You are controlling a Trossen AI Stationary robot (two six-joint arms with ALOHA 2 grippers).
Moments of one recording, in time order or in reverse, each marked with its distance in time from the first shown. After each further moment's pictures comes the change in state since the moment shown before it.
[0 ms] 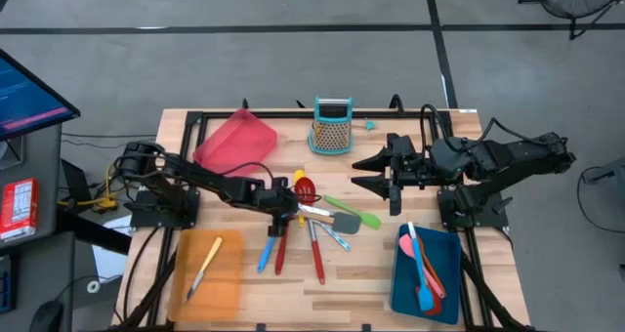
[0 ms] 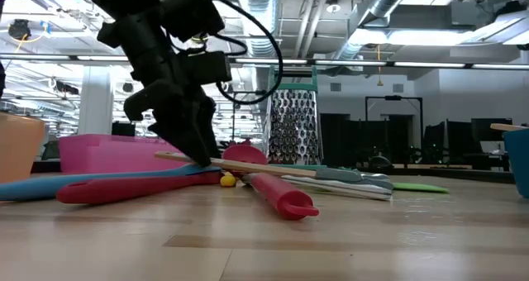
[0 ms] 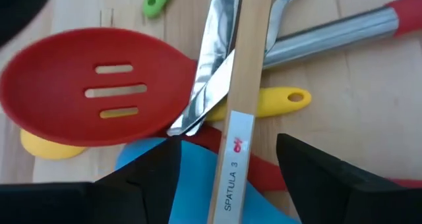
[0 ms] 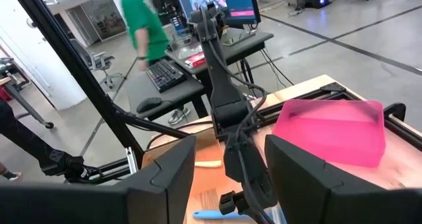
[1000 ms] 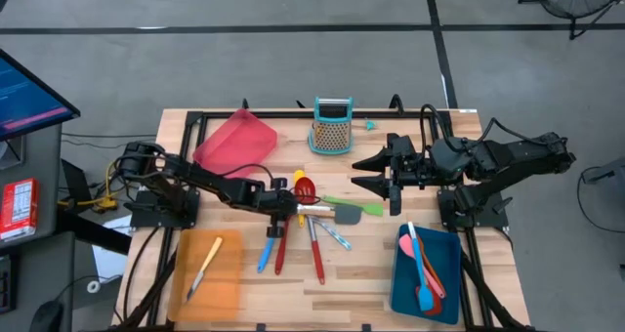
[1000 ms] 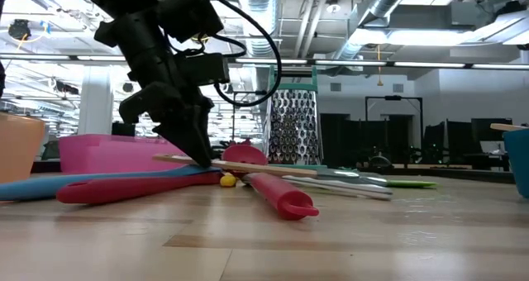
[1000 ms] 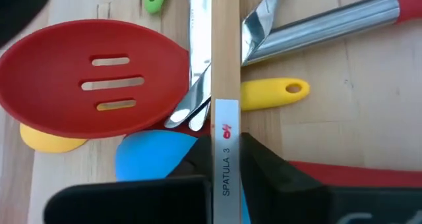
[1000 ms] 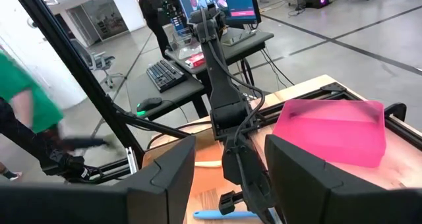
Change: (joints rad) left arm -0.007 -0.002 0.000 -0.025 -0.015 -0.006; right arm 0.000 0.000 0.000 0.000 -0.002 0.000
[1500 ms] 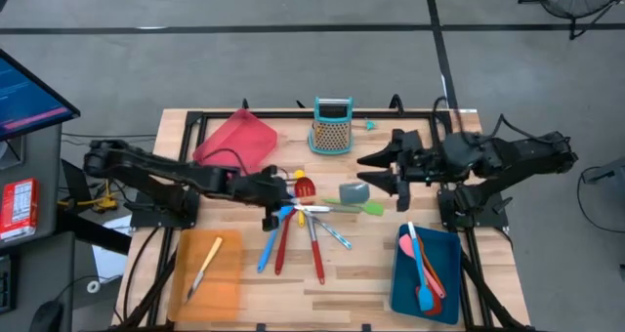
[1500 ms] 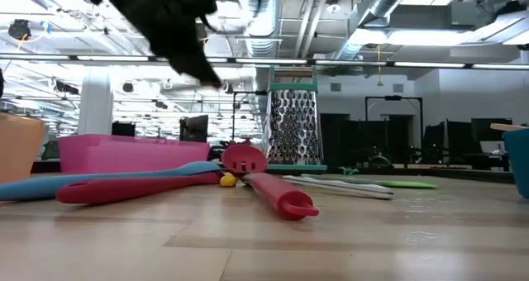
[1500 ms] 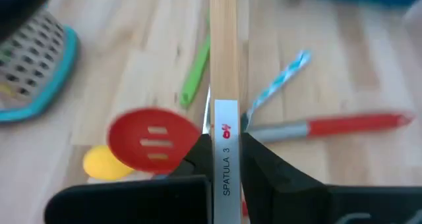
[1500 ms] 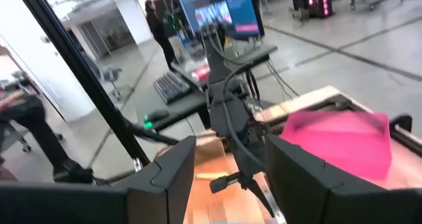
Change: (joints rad) left arm 0.004 -0.328 -0.001 -0.025 0.019 -0.134; right arm 0.000 -0.041 0.001 0.033 -0.002 -0.008
